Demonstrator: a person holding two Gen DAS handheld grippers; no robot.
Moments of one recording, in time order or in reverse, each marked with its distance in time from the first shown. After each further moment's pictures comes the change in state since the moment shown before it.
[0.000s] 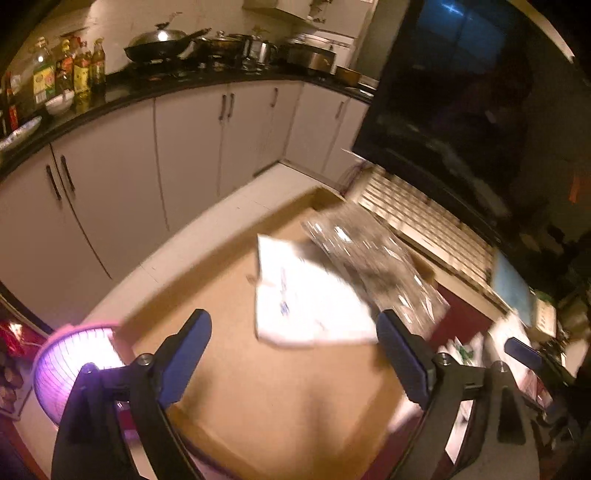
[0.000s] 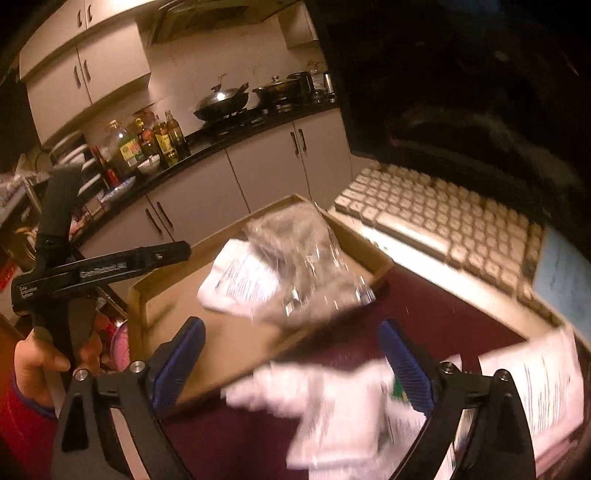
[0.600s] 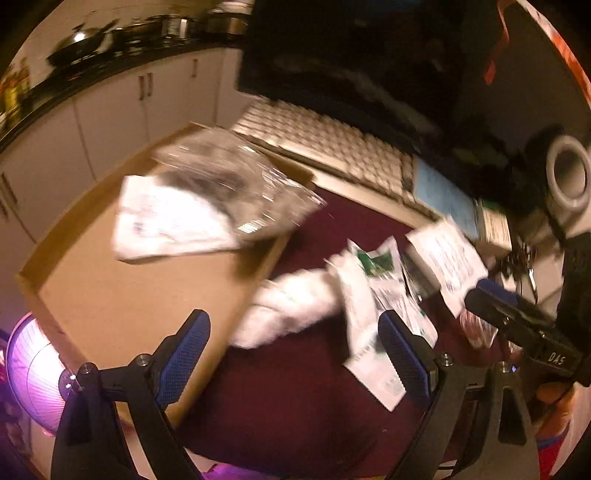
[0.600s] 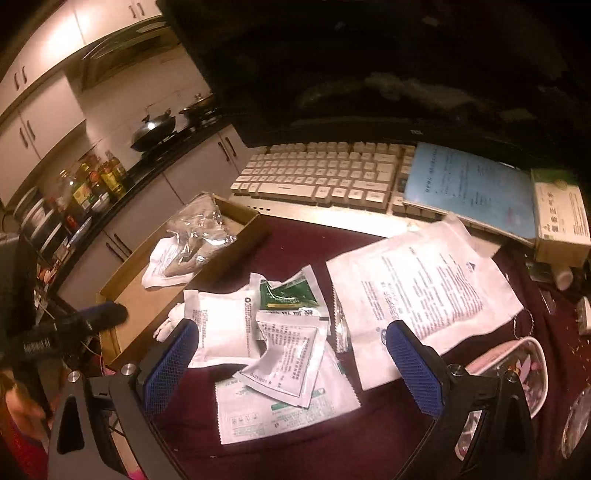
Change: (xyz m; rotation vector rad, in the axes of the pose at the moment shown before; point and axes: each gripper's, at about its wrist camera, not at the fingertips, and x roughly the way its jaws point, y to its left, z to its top) left arm 0.004 -0.116 -0.069 0.203 0.162 -0.153; right arm -0.068 -0.091 -0.053 0.239 0.001 -0.136
